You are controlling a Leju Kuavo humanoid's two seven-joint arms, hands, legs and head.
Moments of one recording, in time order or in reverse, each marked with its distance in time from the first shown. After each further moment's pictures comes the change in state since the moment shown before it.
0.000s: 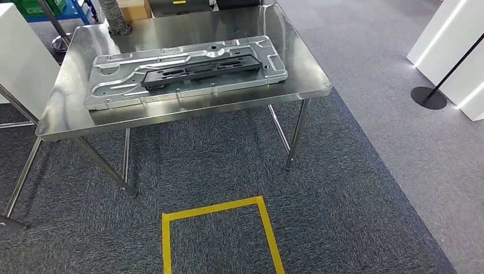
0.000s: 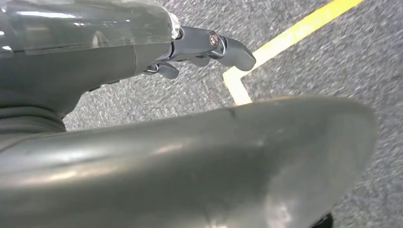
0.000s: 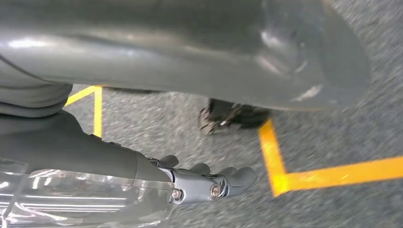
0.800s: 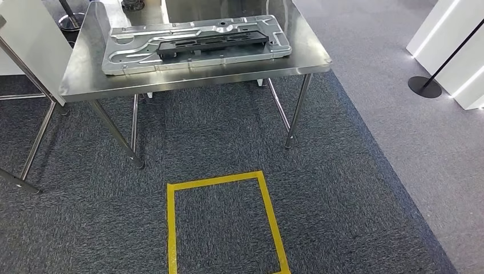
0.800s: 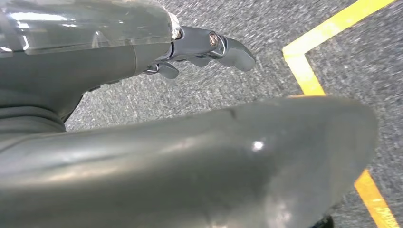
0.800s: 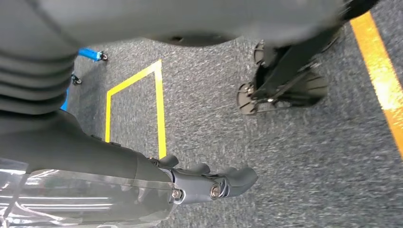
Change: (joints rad) left arm 0.009 -0.002 0.000 0.000 0.000 0.012 -0.007; right arm 0.029 -0.071 0.027 0.047 0.030 -0.014 0.057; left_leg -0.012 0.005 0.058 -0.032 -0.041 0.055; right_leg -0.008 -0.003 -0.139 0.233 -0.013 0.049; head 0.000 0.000
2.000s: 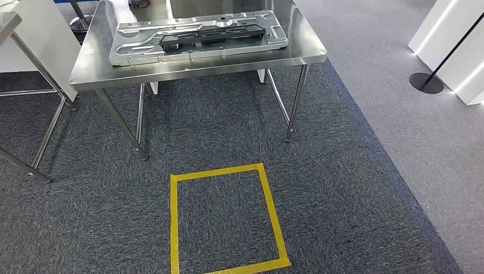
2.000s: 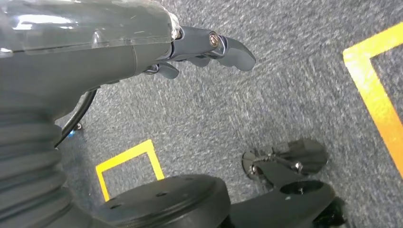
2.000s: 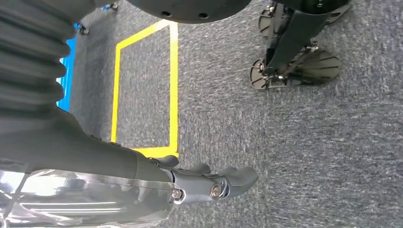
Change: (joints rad) left arm 0.012 -0.005 -0.023 -0.006 0.045 0.090 0.088; right arm -0.006 -0.019 0.083 0.016 0.067 -0.064 0.020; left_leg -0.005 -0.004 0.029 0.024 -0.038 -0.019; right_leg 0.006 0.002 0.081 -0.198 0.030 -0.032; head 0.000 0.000
